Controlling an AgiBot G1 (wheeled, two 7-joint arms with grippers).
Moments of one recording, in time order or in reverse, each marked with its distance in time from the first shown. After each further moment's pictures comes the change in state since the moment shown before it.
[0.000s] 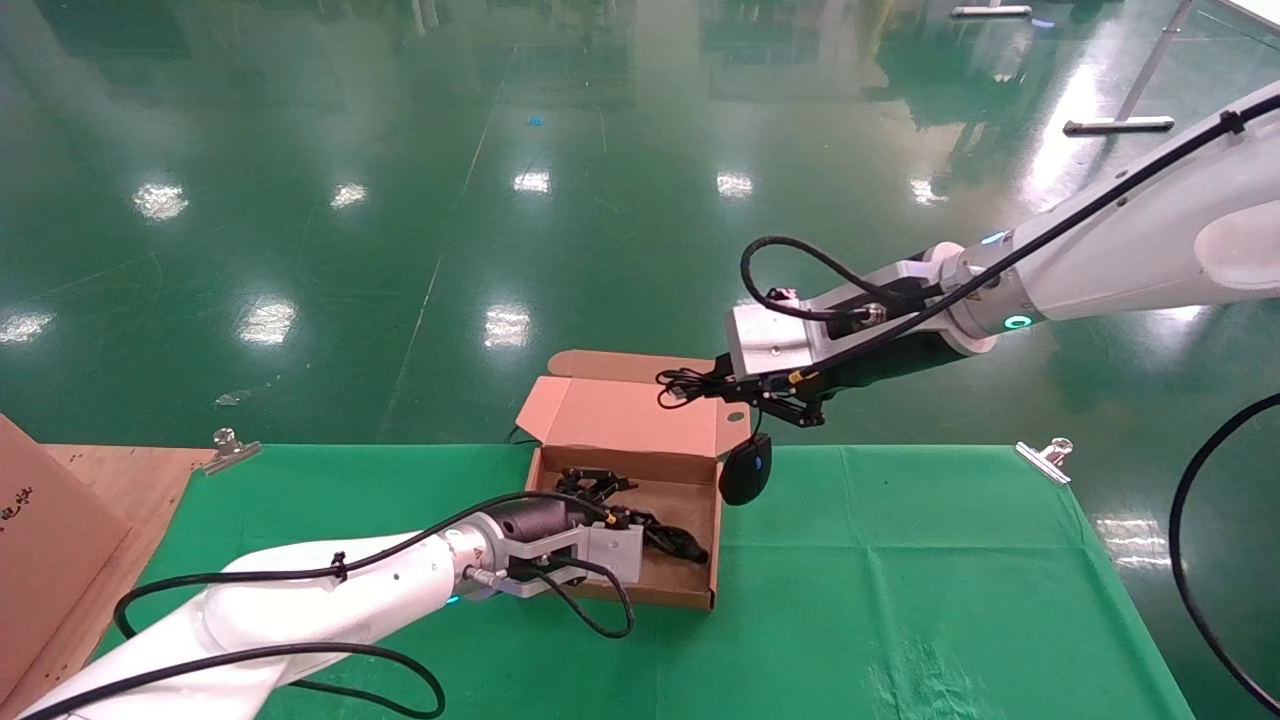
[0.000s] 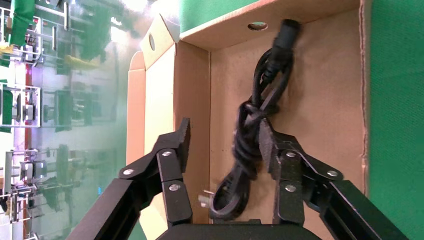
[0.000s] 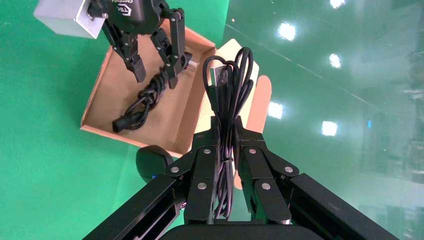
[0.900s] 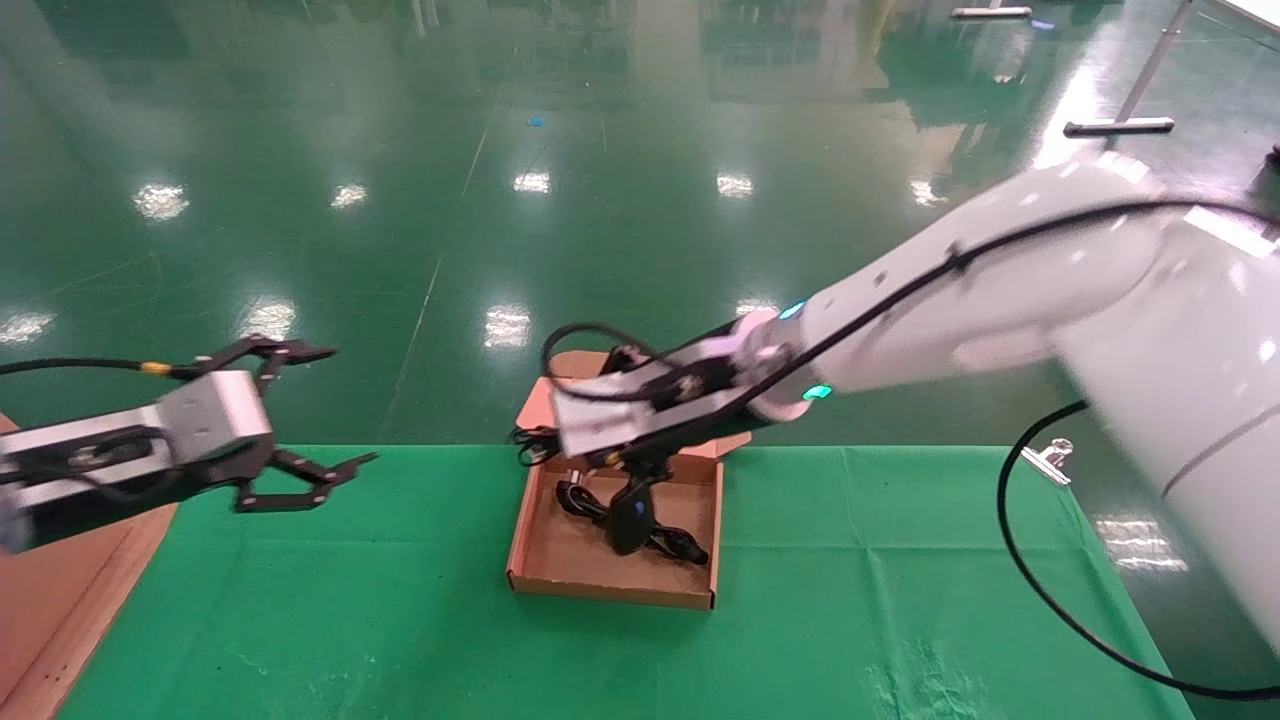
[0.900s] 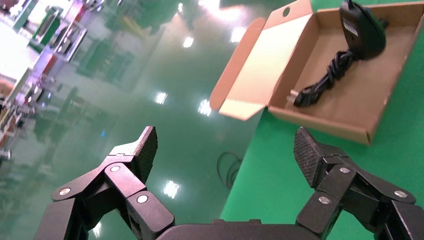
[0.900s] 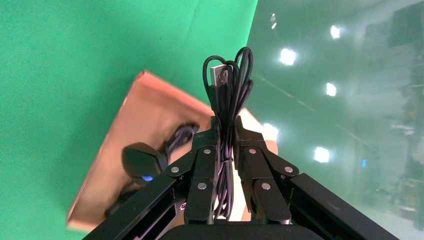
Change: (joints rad) left arm 0.071 -0.671 -0.217 -0.394 -0.380 0.363 -0.276; right arm -0.203 -0.037 -0.294 0.515 0.118 0.261 0.360
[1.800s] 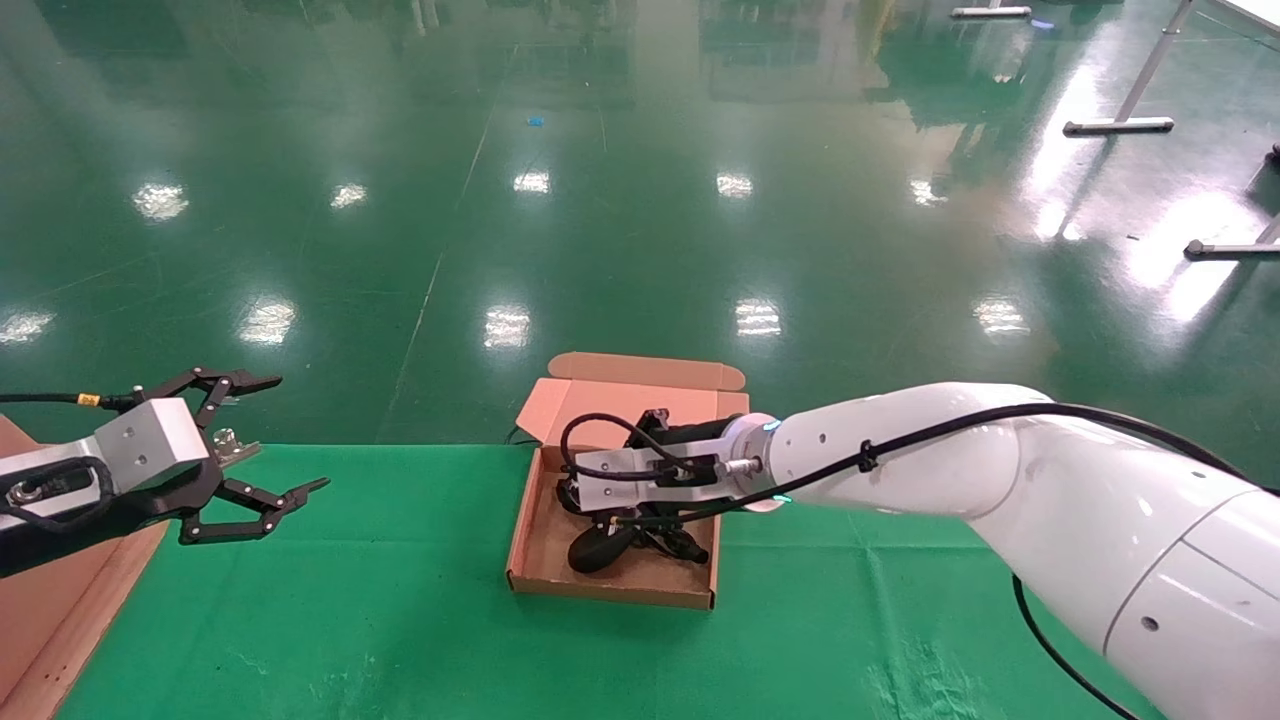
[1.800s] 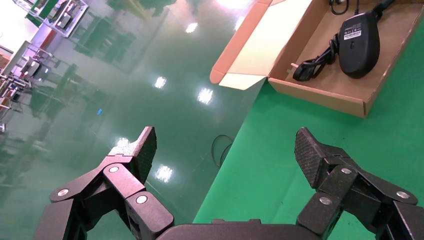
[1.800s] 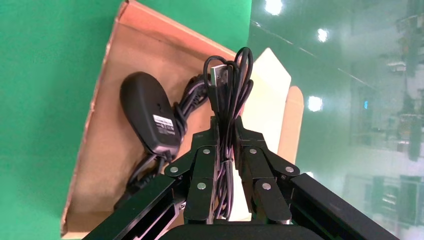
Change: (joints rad) left arm 0.060 -0.076 -0.046 0.048 -0.070 0.024 0.039; right arm -0.127 0.007 -0.386 0.049 0.111 0.406 0.196
